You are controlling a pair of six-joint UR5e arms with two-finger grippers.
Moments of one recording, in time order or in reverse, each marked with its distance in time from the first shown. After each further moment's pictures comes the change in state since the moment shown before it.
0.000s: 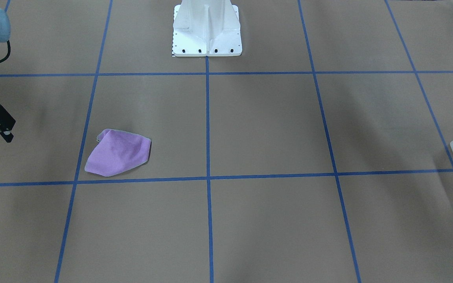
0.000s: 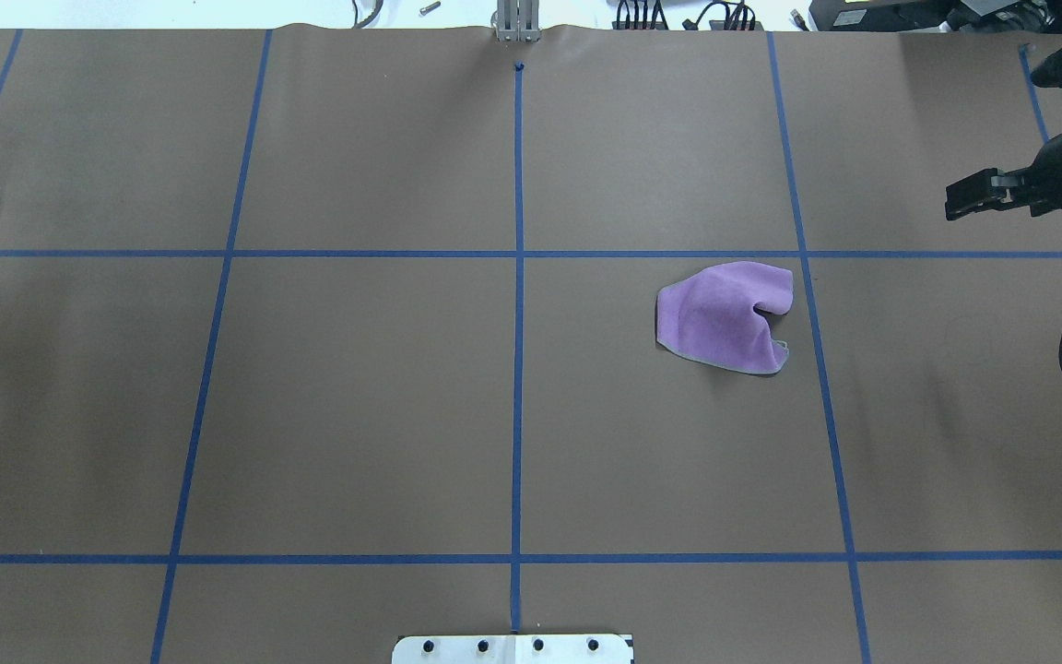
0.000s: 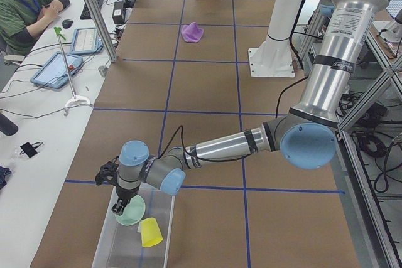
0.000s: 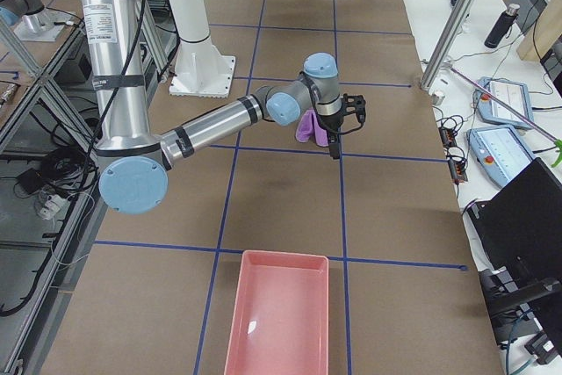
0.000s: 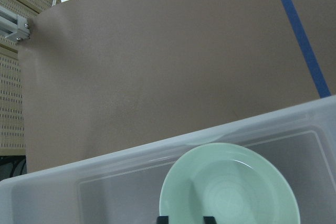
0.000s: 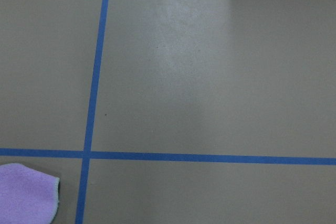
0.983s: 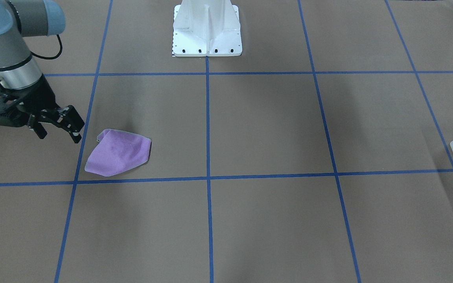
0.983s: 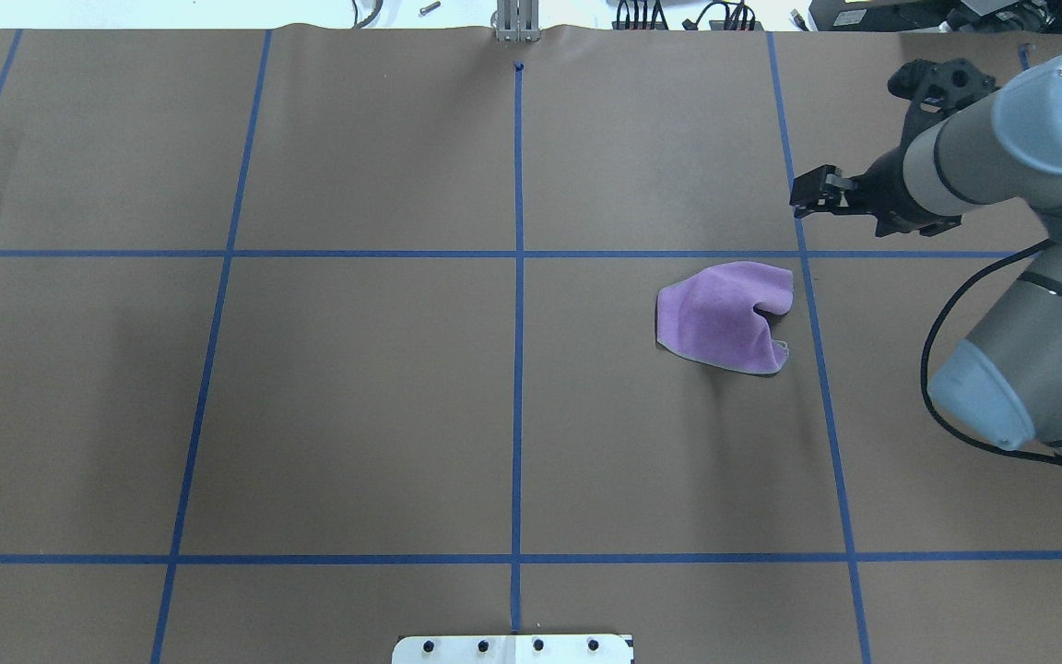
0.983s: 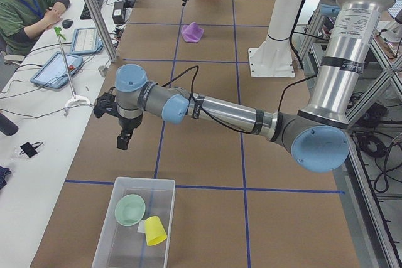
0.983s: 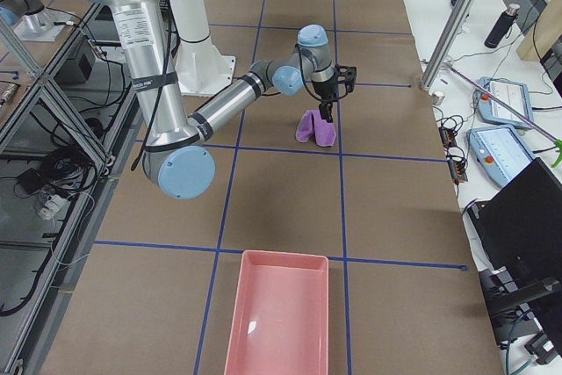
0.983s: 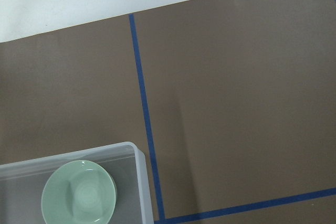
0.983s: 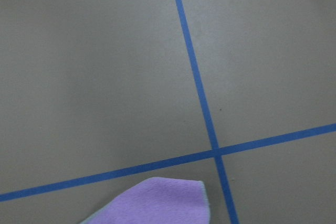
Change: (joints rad) left arm -0.047 0.018 -0.565 0.548 -0.254 -0.141; right arm -0.241 0.193 0.026 -0.052 -0.153 0.500
